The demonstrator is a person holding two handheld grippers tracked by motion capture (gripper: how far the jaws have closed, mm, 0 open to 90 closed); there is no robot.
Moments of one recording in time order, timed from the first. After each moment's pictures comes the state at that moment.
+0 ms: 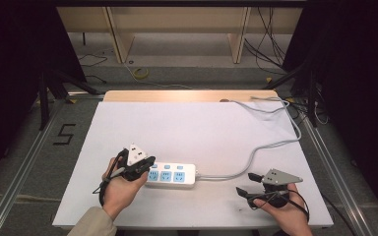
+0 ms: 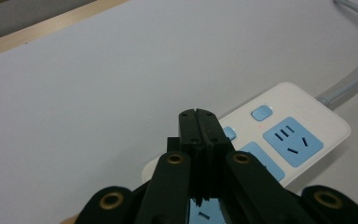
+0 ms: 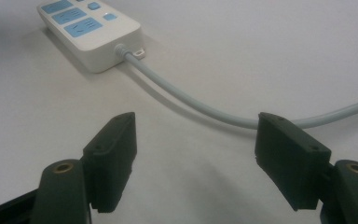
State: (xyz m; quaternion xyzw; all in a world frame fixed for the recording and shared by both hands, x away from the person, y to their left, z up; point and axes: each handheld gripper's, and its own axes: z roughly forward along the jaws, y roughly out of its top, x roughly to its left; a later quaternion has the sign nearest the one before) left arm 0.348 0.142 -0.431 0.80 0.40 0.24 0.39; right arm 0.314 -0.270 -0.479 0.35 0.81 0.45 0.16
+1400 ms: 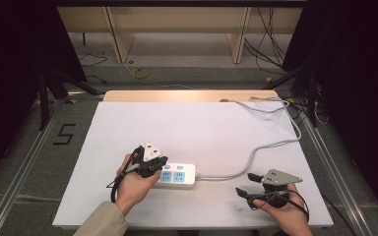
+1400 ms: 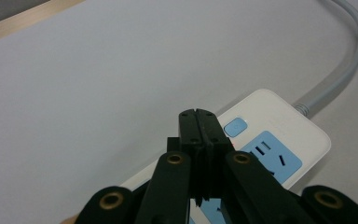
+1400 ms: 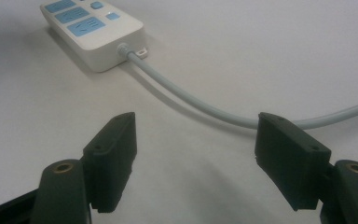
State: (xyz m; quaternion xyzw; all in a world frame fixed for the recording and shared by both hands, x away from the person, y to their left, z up) left arm 0.362 0.111 -0.435 0.81 0.38 0.21 0.38; right arm 0.313 -0.270 -0.478 0.34 0.81 0.45 0.16
